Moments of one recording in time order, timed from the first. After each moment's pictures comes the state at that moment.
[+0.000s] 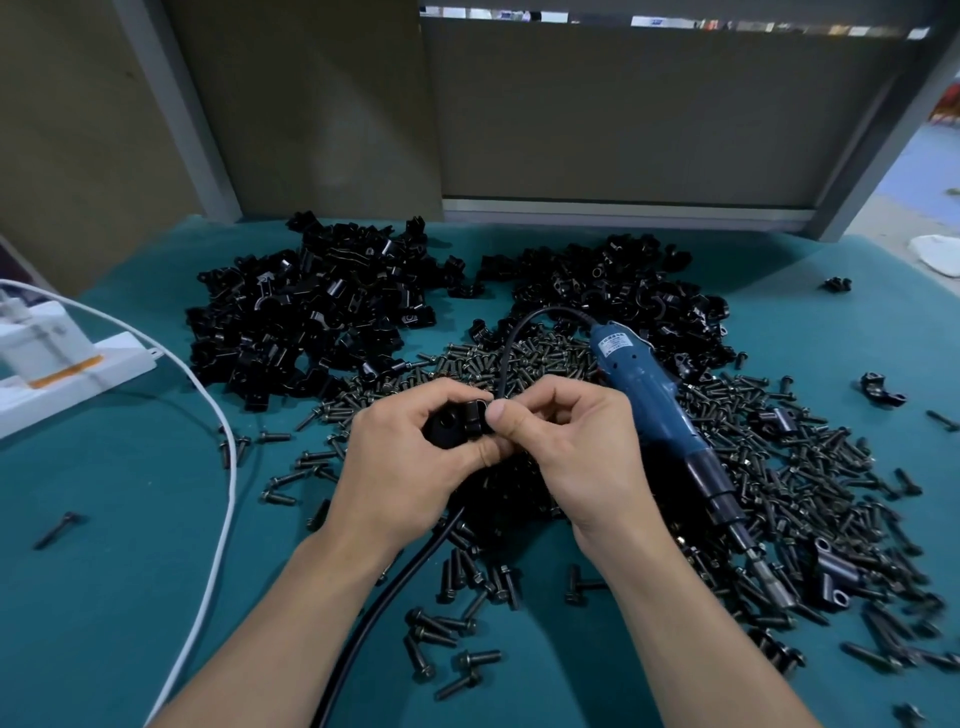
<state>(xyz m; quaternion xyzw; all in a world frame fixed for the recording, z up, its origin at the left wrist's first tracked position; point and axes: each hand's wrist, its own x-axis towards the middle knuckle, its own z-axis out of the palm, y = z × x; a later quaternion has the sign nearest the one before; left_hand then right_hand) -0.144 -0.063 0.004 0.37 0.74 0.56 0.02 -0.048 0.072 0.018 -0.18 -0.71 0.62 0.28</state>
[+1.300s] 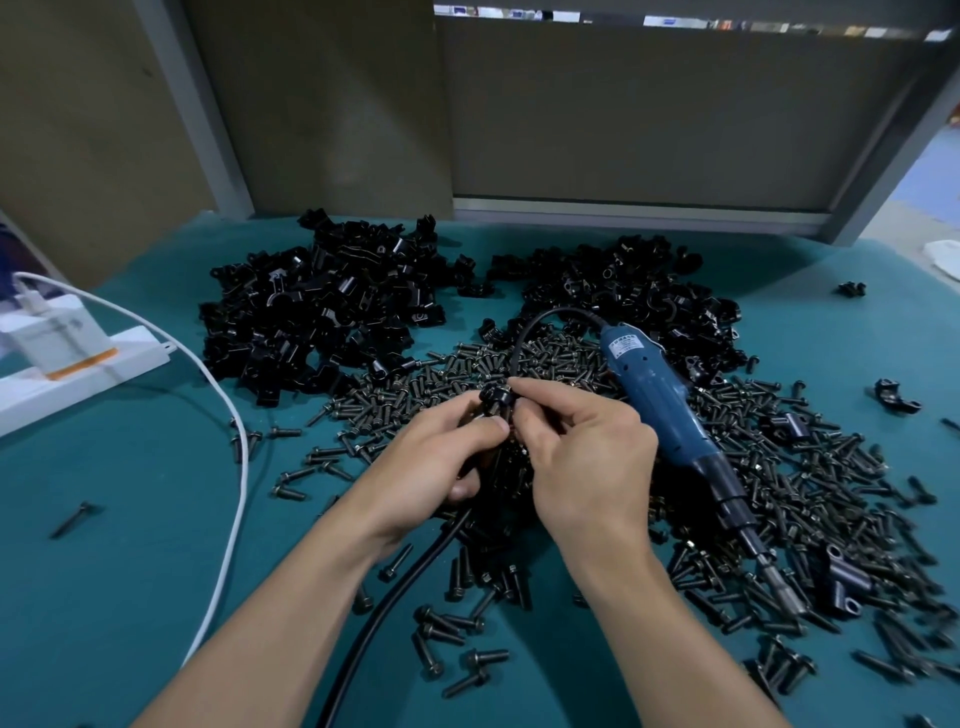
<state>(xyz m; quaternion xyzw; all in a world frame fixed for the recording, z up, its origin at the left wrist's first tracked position) -0.150 -0.061 0.004 0.31 0.64 0.61 0.35 -0.048 0.053 0.014 -0.26 -0.75 0.48 0.37</state>
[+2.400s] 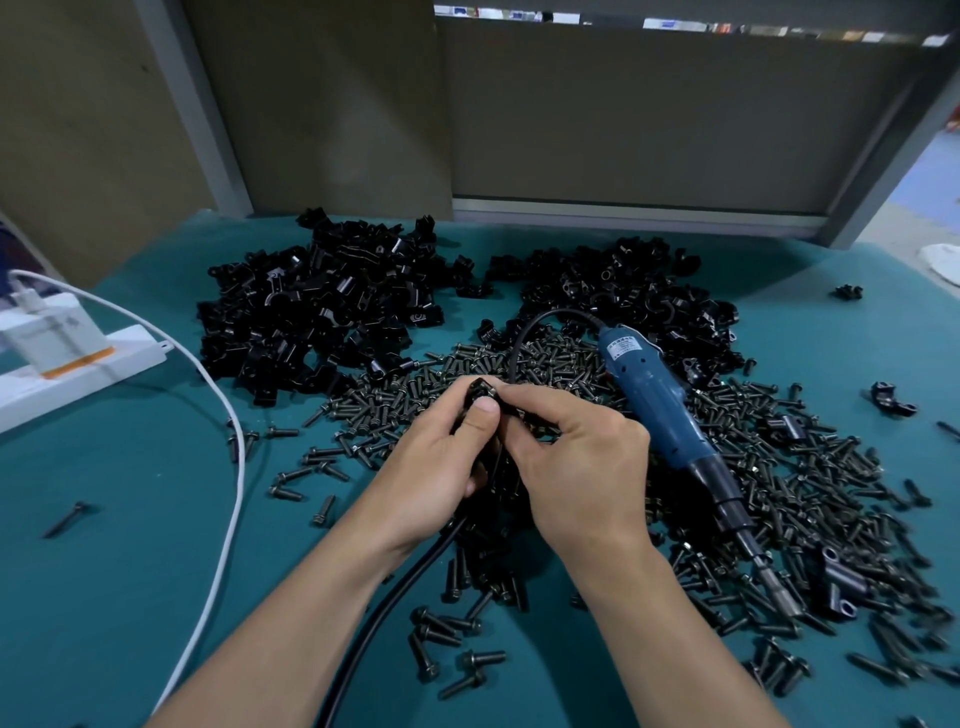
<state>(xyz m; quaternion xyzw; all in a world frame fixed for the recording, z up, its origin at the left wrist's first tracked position) -0.141 -0.056 -0.002 0.33 0.68 0.61 0.24 -0.047 0.055 0.011 -0.18 -0.81 0.39 0.40</state>
